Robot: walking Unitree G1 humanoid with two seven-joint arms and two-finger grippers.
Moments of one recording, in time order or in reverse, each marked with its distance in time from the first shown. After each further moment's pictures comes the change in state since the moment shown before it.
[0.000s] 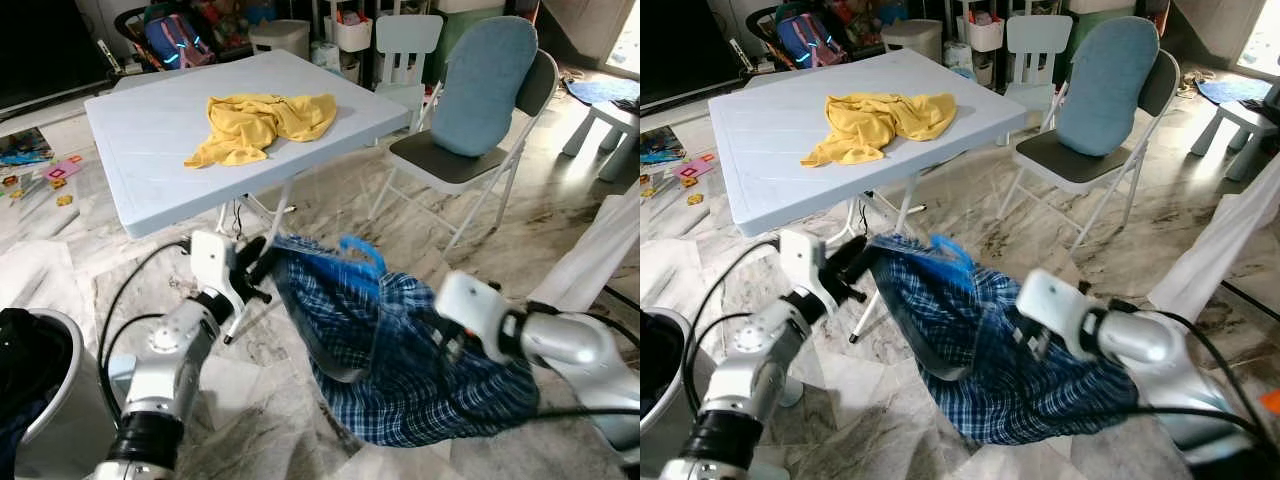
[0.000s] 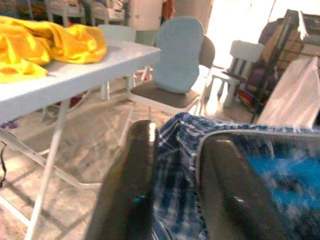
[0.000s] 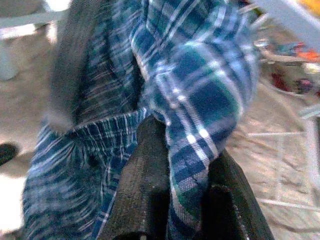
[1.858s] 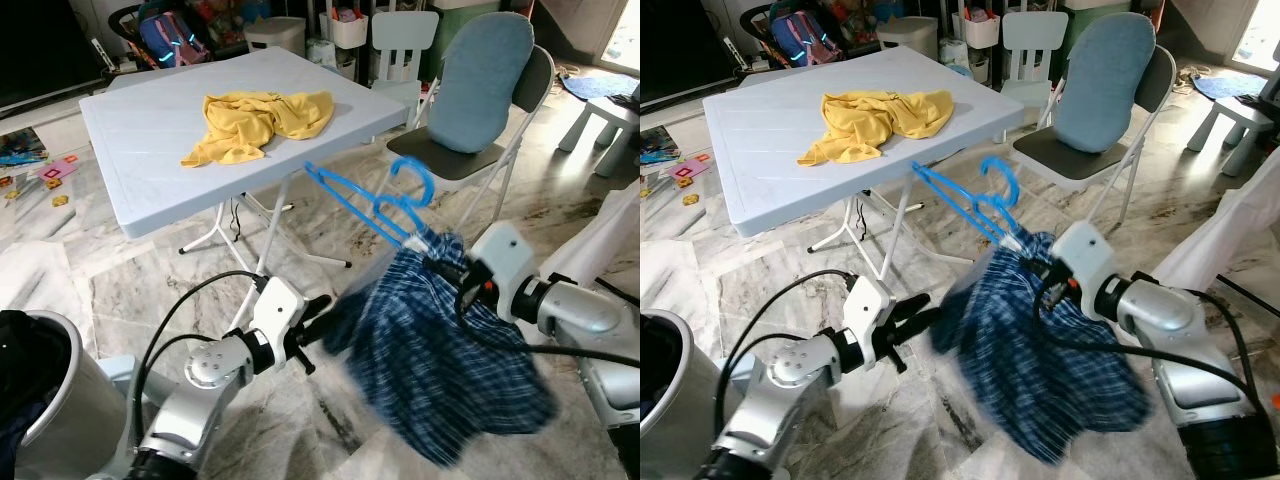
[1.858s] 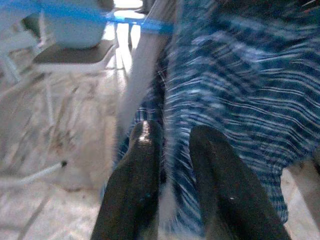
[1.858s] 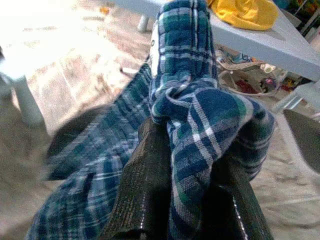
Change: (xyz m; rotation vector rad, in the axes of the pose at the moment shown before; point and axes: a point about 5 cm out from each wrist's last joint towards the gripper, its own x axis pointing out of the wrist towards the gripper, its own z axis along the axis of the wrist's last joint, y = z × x) left arm -0.018 -0.071 -0.033 0.179 0.205 -0.438; right arm 0.002 -0.045 0.000 0.143 -0.166 -0.247
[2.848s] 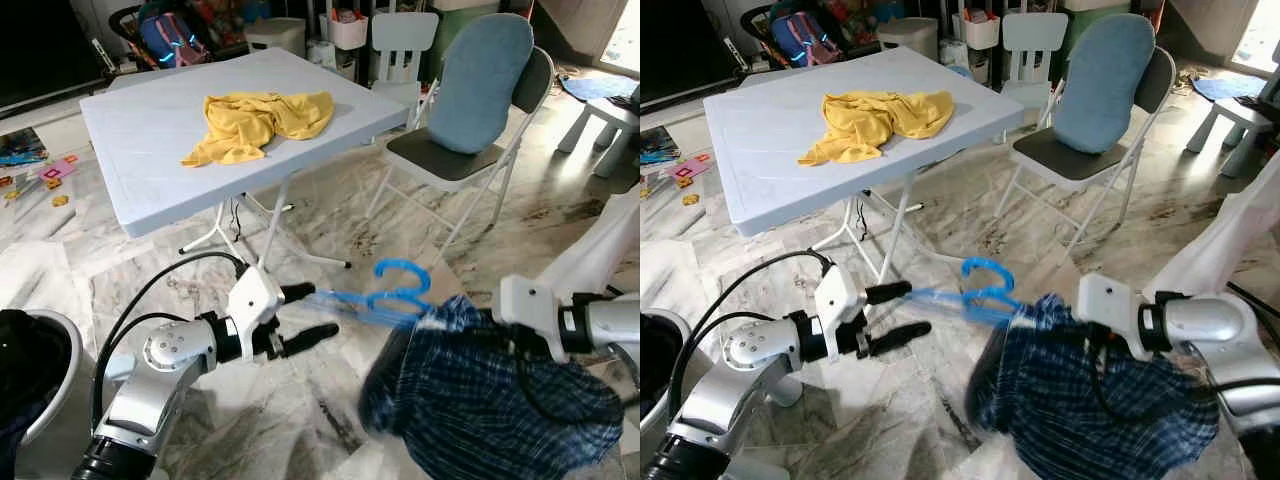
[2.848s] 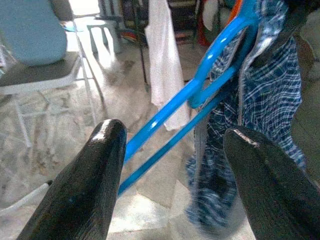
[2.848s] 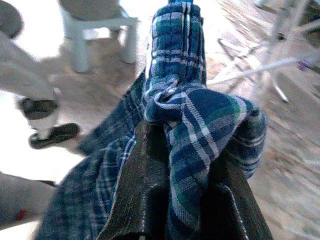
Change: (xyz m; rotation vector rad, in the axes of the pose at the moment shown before) left arm -0.027 0.018 0.019 0.080 0.013 -0.166; right arm -0.042 0.003 -0.016 -0.141 0.101 0.526
